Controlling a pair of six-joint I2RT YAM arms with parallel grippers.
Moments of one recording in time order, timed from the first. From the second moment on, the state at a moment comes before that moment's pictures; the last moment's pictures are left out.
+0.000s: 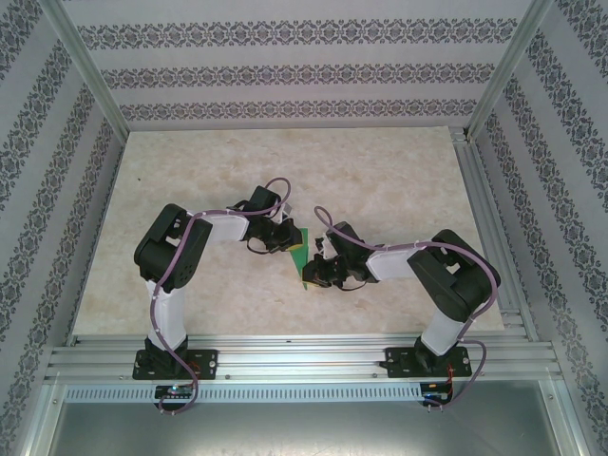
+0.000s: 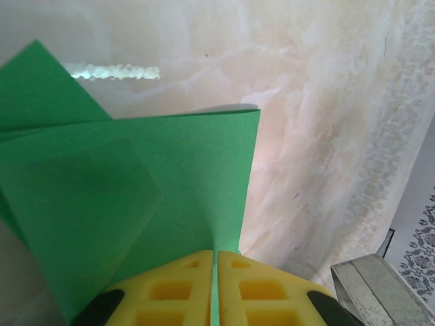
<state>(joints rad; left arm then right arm) -0.50 1.99 1.10 -0.12 0.64 -0.82 0.68 1.72 0.66 0.11 -0.59 0.84</state>
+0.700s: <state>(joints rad) -0.50 1.99 1.09 -0.13 0.64 -0.82 0.75 1.69 0.71 -0.03 -0.48 0.82</state>
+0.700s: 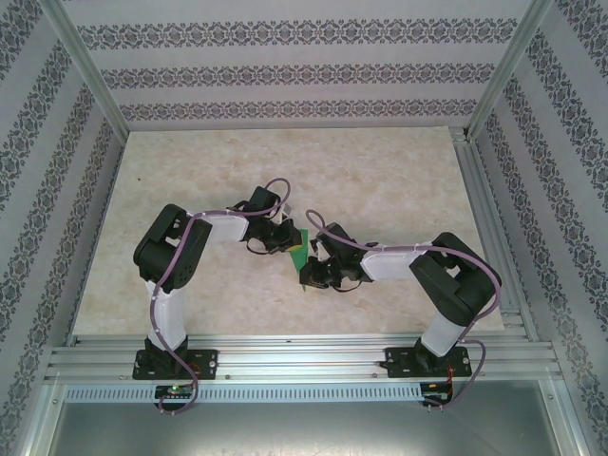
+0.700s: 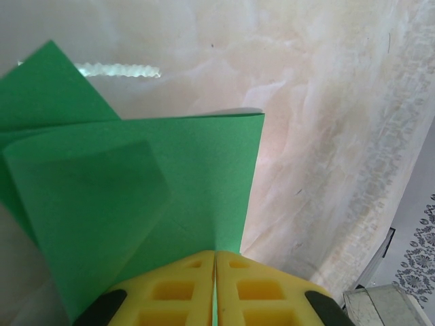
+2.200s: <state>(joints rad) -0.50 1.99 1.09 -0.13 0.63 -0.82 0.77 1.65 0.70 -0.07 -0.50 0.84</state>
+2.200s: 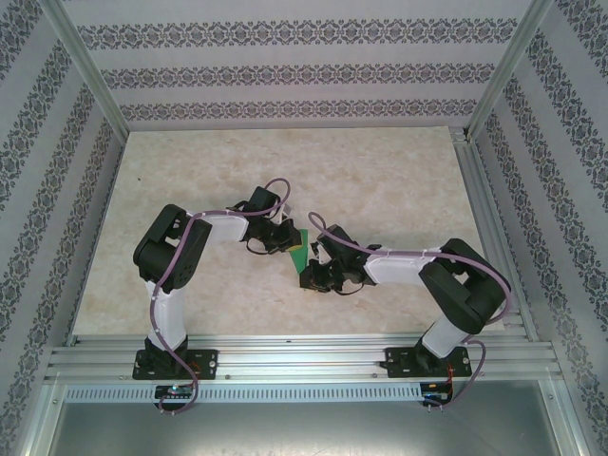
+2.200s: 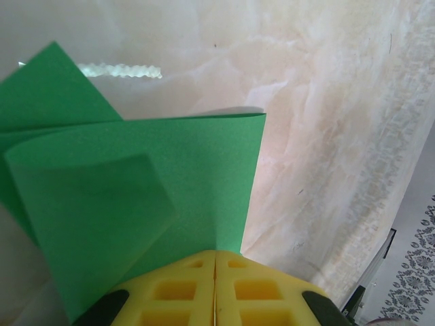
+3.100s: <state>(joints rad) -0.50 1.99 1.09 -0.13 0.63 -0.82 0.72 1.74 0.74 0.04 -0.51 0.87</state>
